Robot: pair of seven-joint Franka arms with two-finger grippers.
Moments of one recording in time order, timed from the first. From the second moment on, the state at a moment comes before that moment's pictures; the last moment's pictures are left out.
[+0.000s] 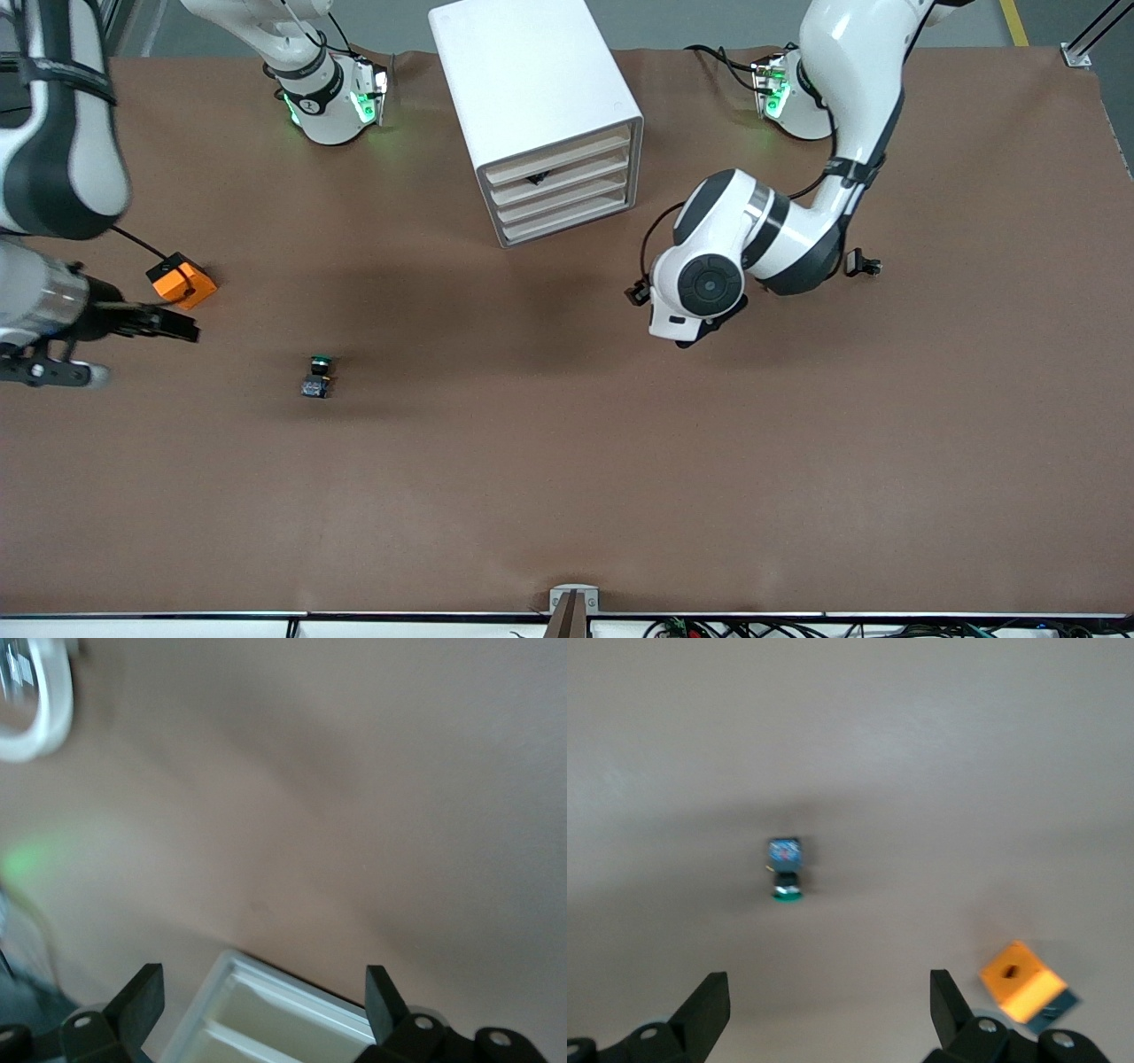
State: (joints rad) left arm -0.46 0.57 -0.16 -1.56 -0.26 1.70 -1.31; right arm 0.04 0.27 -0.05 -1.62 0.02 1.81 0.12
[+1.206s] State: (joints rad) left arm -0.48 0.84 -0.16 -1.55 -0.86 1.60 -2.06; right arm 0.12 0.52 -0.06 -1.90 0.02 2.44 0.26
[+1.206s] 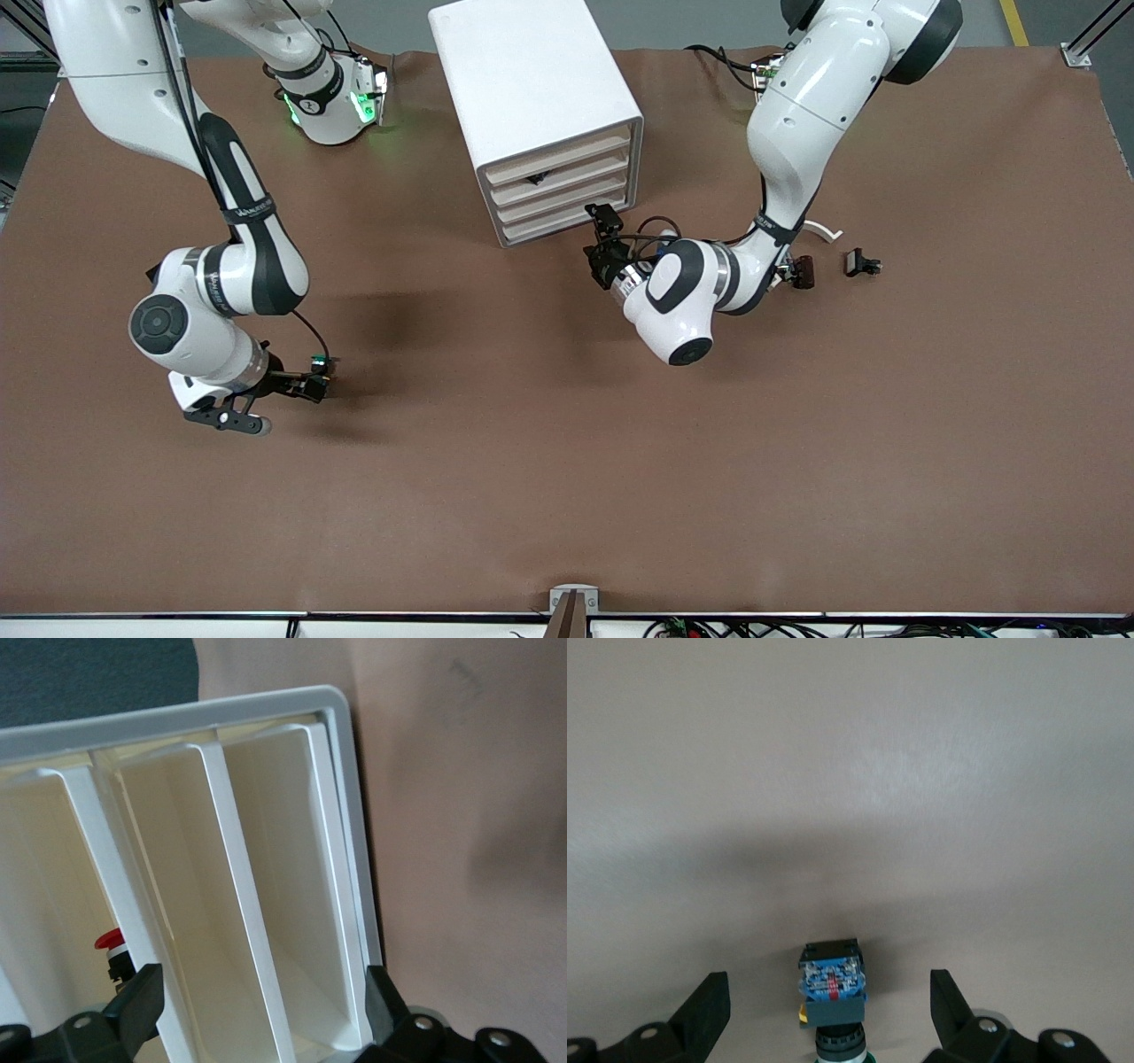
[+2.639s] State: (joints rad) left arm -0.56 0.91 -0.16 -1.54 -0.89 1.51 -2.16; right arm 0.13 0.56 -0.06 -2.00 0.02 2.58 0.28
